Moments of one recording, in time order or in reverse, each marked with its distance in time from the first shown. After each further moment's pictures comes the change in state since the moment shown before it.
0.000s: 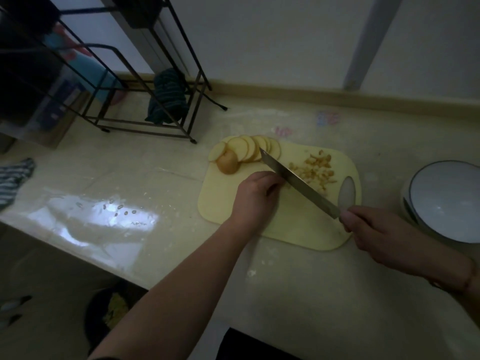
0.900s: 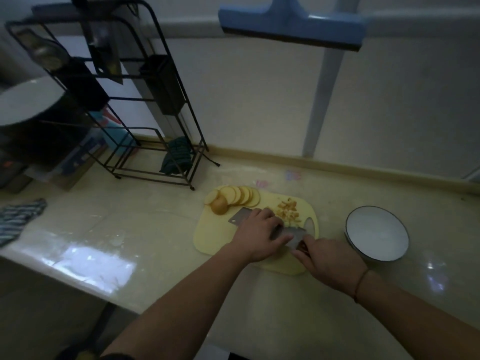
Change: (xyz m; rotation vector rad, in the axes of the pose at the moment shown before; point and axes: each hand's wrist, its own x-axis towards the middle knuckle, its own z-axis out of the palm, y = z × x) left_hand 0.013 0.072 -0.028 0.301 -0.531 -0.005; right_hand -0.013 -0.024 0.011 -0.900 0.233 -0.184
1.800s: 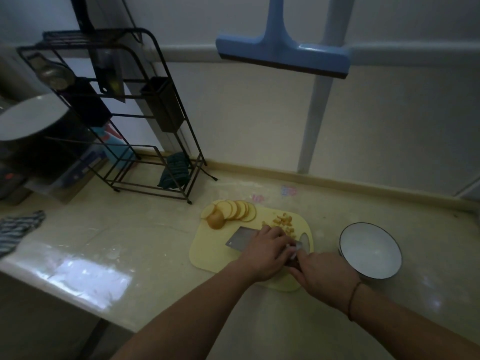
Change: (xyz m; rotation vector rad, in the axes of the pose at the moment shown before) left_hand 0.010 0.019 0.014 -0.058 0.040 0.115; right_hand 0.001 -0.003 -0.015 -0.122 -0.063 -0.050
